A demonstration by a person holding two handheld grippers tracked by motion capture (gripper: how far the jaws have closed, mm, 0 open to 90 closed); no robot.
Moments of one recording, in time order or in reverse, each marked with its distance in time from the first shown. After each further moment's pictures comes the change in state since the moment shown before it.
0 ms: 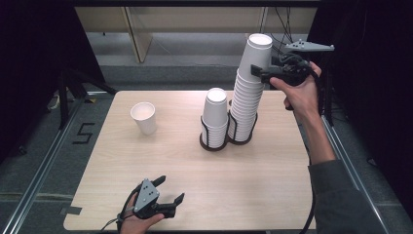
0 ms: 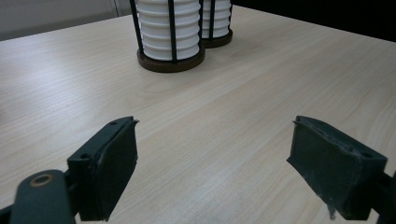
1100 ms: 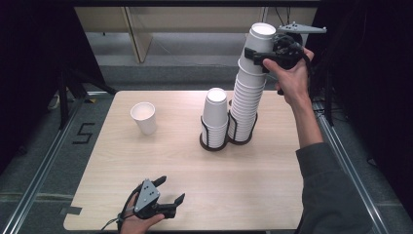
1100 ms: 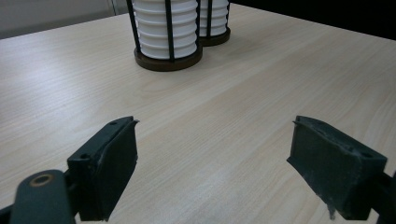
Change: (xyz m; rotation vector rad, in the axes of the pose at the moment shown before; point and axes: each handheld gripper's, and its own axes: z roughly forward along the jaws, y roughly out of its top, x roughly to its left) left arm 0.000 0.000 0.001 0.011 -0.014 0.007; right arm 0.002 0.035 0.021 -0.040 -0.021 0.012
